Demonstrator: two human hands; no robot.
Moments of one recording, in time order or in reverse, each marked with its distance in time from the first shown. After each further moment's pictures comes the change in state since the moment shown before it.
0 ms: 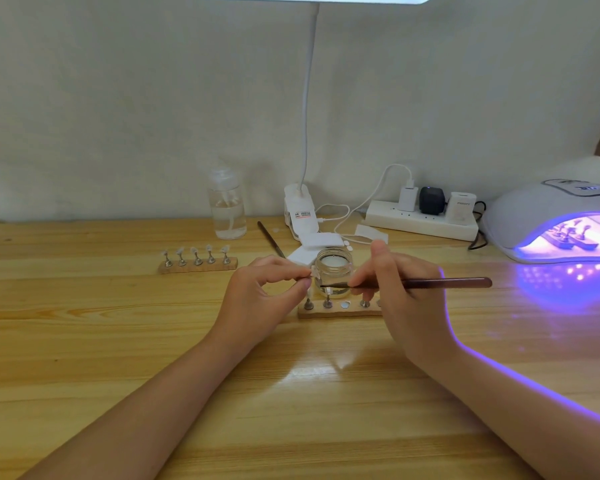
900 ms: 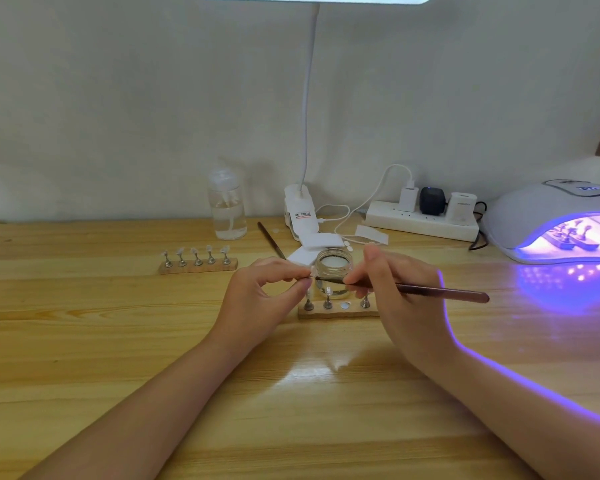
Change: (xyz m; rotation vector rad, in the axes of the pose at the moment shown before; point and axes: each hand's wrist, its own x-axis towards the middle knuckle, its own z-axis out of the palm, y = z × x) left_hand 0.001 -0.004 0.001 -0.007 0.009 0.041; right_hand 0.000 0.002 0.000 -0.057 -0.040 -0.124
